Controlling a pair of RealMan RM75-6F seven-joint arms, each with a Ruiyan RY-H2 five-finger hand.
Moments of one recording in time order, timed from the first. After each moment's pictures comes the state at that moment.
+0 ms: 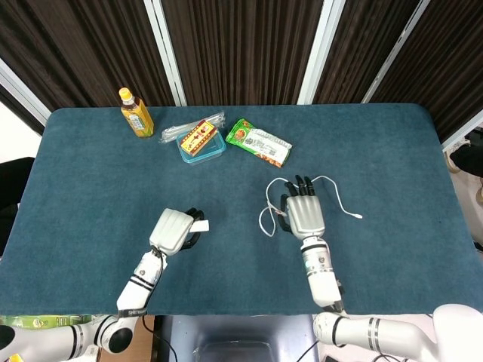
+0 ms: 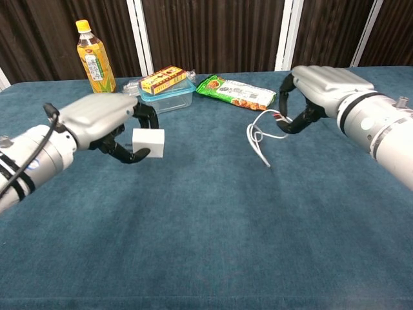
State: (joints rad) left arm -0.68 -1.71 -0.18 -1.46 1.22 1.13 0.53; right arm 0.66 -1.75 0.33 -1.54 -0.91 1.25 -0.80
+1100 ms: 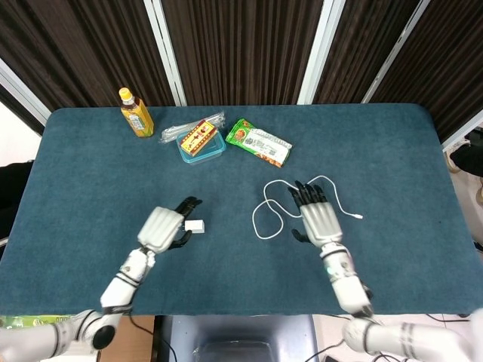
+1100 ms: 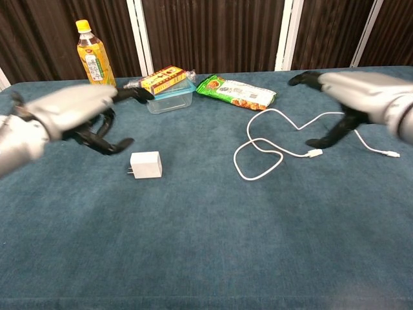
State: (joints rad) left arm -0.65 -1.54 -0.14 -1.54 1.33 1.14 0.31; right arm 0.58 -1.48 0.18 -1.74 -1.01 1.20 -0.65
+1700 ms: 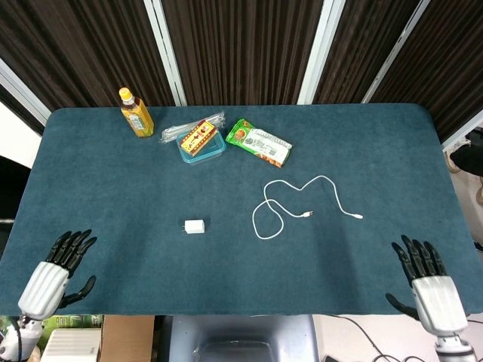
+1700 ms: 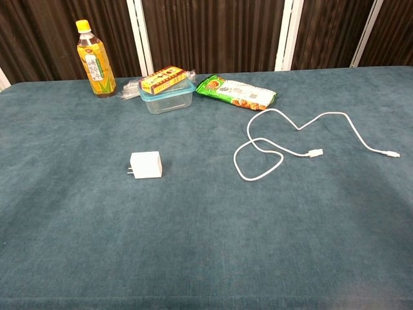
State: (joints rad) left arm -0.20 -1.26 0.16 -1.38 1.74 1.70 -0.19; right arm 0.03 -1.19 -0.20 -1.62 -1.67 1.76 -0.21
